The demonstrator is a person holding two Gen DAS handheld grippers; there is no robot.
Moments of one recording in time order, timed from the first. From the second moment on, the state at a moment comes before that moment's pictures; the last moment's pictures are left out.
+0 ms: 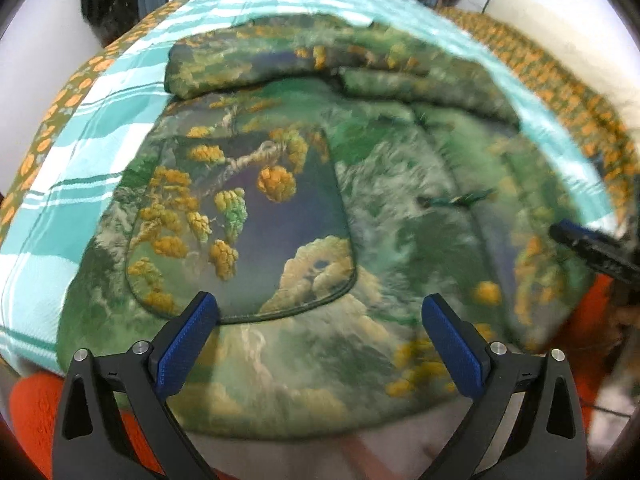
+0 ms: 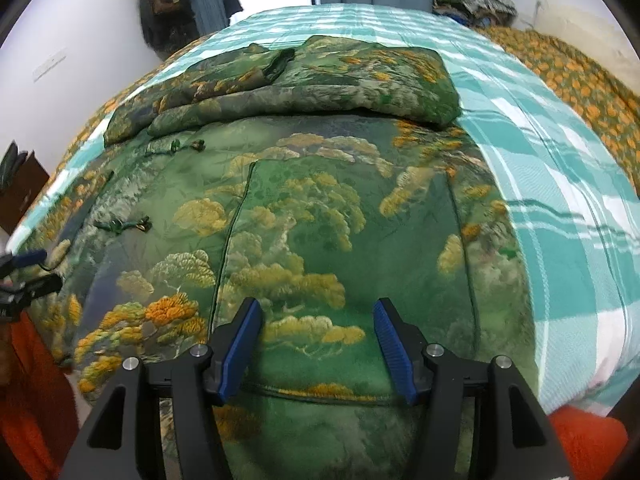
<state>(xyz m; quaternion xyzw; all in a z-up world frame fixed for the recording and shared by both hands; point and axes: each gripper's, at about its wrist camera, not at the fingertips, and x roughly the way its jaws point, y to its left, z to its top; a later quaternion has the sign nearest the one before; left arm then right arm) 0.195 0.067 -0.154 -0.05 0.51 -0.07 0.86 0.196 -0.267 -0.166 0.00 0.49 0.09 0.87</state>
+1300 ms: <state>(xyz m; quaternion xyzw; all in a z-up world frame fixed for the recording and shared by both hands) 0.206 0.208 -0.177 -0.25 0.53 -0.04 0.81 0.185 -0.418 -0.149 0.13 0.53 0.02 0.84</state>
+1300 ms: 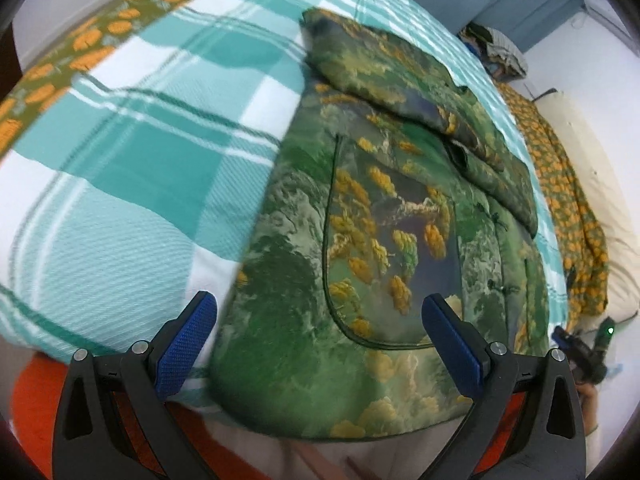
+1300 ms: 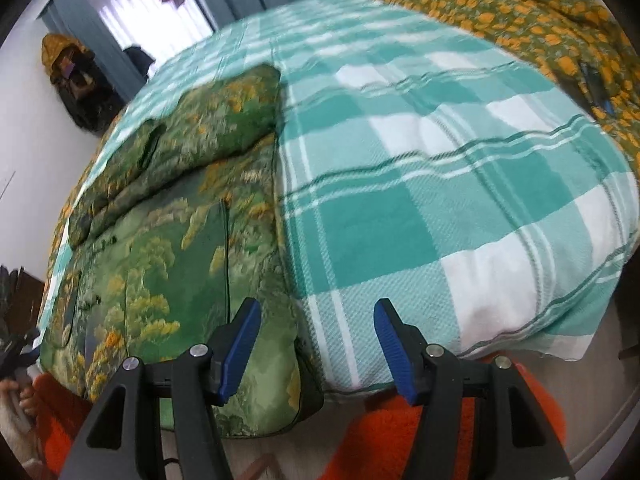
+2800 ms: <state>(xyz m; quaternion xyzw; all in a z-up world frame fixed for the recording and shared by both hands) 0.136 0.205 -0.127 -0.23 0.58 -0.10 0.77 0.154 -0.369 -0.106 0.18 0.56 0.23 0.77</state>
